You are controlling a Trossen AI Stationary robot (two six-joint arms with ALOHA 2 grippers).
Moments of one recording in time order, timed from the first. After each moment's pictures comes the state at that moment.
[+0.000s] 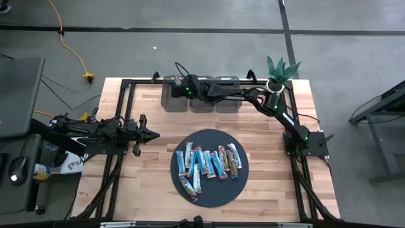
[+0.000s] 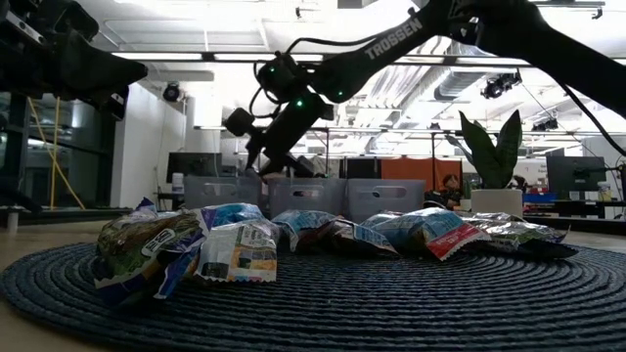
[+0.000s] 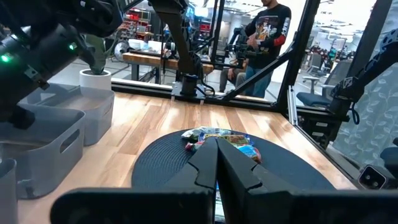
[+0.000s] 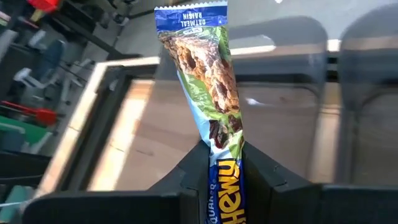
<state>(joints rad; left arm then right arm) -0.20 0.02 0.01 0.03 -0.17 -0.14 -0.35 2.39 1.95 -0.16 0.25 0.99</state>
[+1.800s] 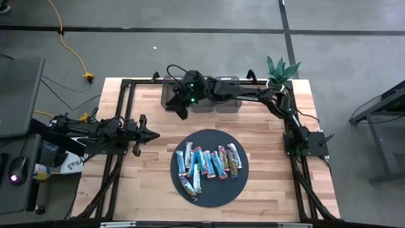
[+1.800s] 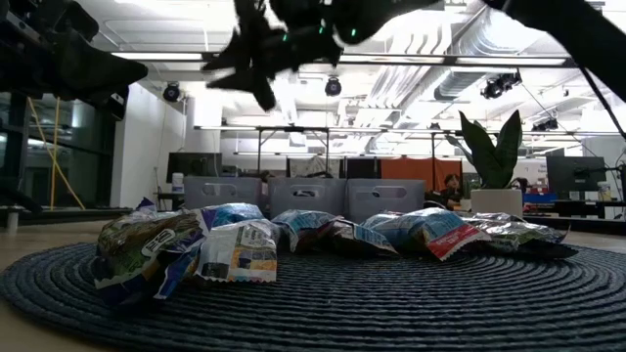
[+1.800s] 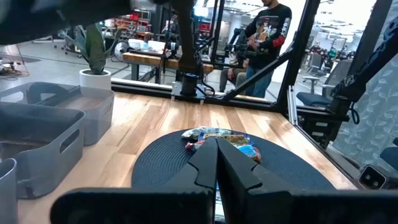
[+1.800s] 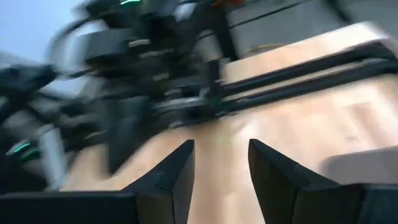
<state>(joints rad) -0.20 0.02 0.01 0.03 -0.17 -0.14 -0.26 2.17 1.95 -0.16 -0.51 0.22</state>
